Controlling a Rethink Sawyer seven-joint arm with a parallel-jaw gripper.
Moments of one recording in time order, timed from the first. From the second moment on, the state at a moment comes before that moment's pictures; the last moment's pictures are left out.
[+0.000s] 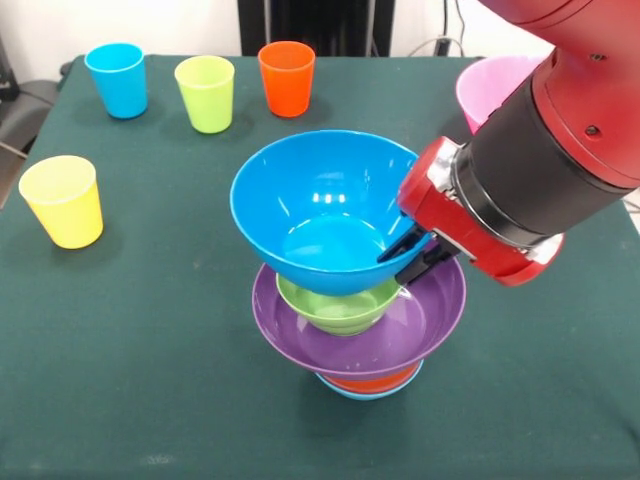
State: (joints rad) arm -0.17 -0.18 0.92 0.28 -1.35 1.79 2.17
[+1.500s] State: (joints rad) arm -0.17 -0.14 0.97 0.26 -1.42 1.74 2.17
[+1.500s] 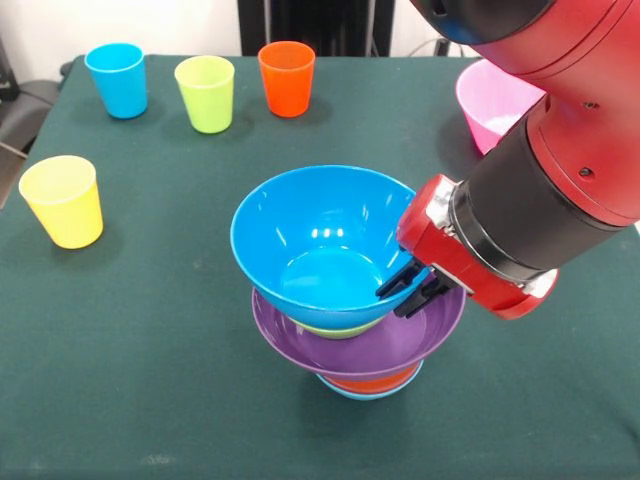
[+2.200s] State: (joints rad) arm -0.17 -0.15 0.97 0.26 -1.42 1.74 2.17
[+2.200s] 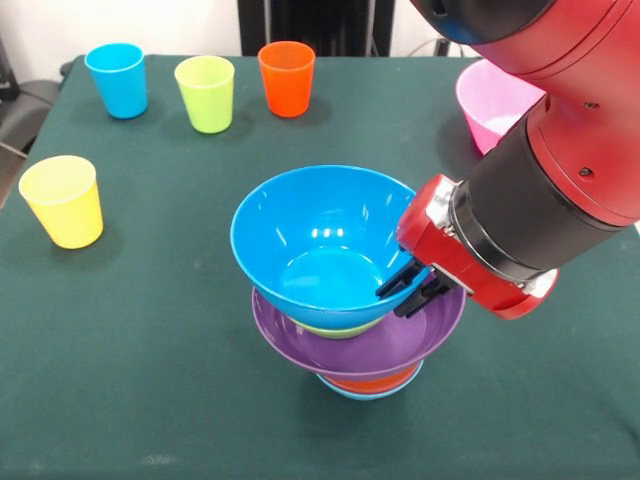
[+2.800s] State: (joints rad) arm -0.17 -0.15 0.96 0.26 -1.41 1.74 2.17
